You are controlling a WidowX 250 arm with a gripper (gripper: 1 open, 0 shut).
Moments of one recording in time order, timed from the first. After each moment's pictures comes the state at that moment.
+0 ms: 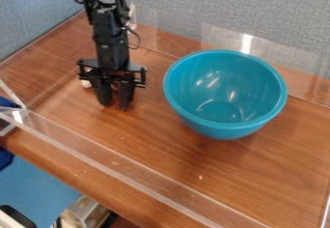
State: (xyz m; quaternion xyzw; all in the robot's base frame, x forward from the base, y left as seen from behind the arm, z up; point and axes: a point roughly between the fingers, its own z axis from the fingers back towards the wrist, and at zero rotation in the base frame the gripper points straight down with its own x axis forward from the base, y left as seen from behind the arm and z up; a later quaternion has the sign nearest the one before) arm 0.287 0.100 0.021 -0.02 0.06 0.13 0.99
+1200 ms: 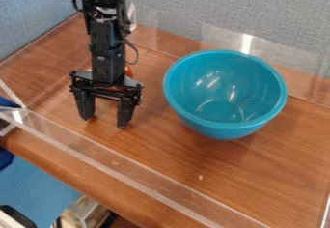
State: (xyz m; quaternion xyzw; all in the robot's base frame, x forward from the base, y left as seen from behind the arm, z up) arm 0.260 0.085 0.026 -0.01 0.10 0.12 0.99
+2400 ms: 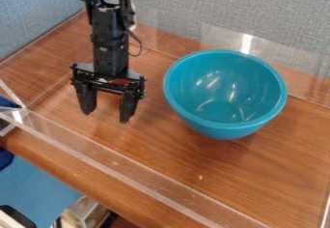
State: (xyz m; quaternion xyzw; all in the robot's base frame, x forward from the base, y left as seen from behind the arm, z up) arm 0.256 0.080 0.041 -0.01 0.10 0.12 0.99
